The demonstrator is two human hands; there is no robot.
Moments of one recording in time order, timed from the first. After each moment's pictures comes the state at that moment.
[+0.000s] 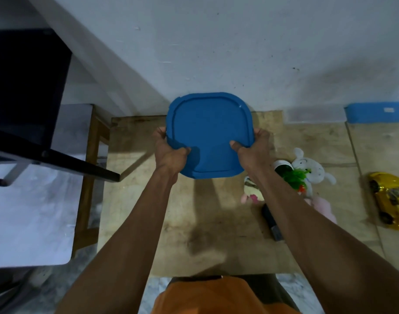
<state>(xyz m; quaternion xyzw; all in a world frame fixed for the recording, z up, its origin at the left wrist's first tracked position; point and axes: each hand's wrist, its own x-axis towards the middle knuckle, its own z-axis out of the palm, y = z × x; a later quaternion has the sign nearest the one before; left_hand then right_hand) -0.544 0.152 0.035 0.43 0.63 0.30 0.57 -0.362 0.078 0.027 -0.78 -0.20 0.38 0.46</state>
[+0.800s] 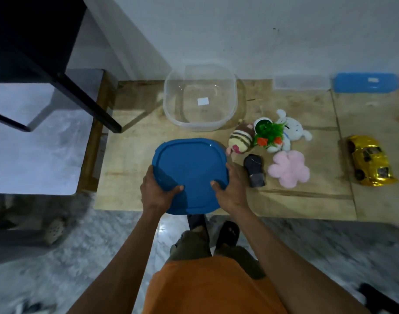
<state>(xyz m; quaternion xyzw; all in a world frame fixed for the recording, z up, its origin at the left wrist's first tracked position) -0.630 -0.075 0.003 0.55 0.74 0.10 0.37 -0.439 -0.136 -0.016 -0.77 -0.32 0.44 0.33</state>
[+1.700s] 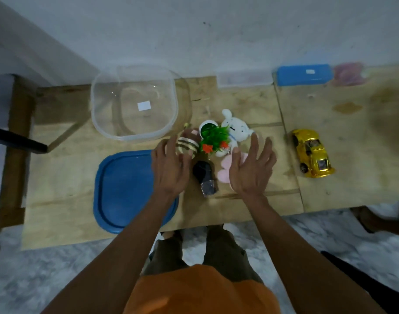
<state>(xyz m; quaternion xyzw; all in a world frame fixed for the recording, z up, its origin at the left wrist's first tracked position) -0.444 -0.044 -0.011 0.76 0.55 0.16 0.30 -0.274 -0.139 -0.011 -0.93 -0.30 0.08 0.21</state>
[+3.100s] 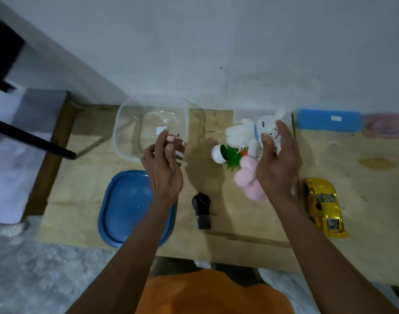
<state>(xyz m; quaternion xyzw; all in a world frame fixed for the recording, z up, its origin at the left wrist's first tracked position) -0.395 -0.008 0.039 0.61 0.67 0.34 0.25 -0.175 -0.060 0.056 -0.78 -0.39 0.05 0.49</state>
